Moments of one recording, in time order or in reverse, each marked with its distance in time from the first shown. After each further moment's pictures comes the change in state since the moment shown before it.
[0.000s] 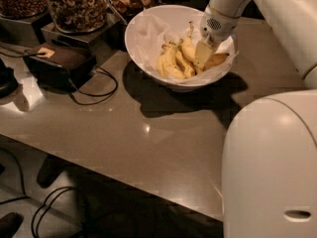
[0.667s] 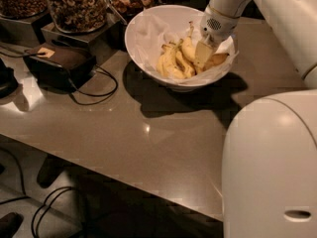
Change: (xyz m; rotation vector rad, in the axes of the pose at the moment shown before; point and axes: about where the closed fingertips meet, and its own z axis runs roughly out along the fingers) arm 0.000 0.000 0.000 0.000 0.000 0.000
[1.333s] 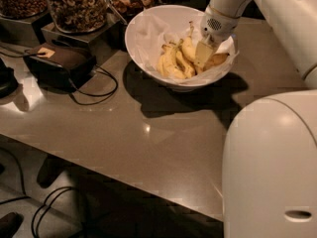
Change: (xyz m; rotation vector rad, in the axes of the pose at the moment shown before) arm 0.000 0.000 0.000 0.000 0.000 0.000
